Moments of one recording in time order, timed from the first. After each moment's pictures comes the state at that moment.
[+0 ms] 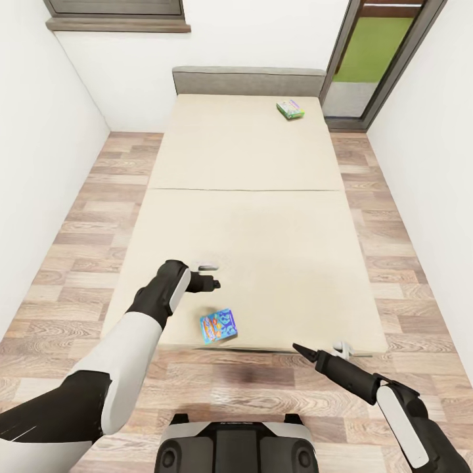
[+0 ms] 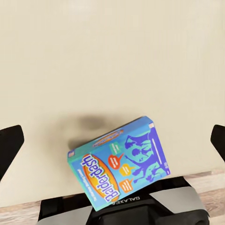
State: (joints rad) left arm -1.07 -0.17 0.00 -0.66 0.01 0.86 -0.05; right arm -0.29 -0.18 -0.07 -1.24 -0.66 0.64 0.54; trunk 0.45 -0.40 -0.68
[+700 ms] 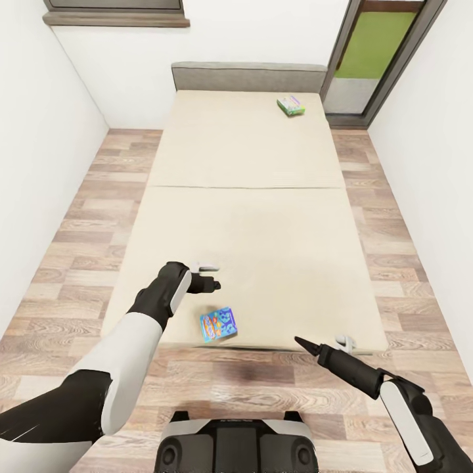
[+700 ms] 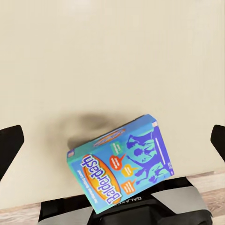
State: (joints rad) left arm -1.08 -0.17 -0.01 -0.64 0.01 0.83 -0.05; right arm -0.29 -0.18 -0.09 -1.30 -0.66 0.65 0.54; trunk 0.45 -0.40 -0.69
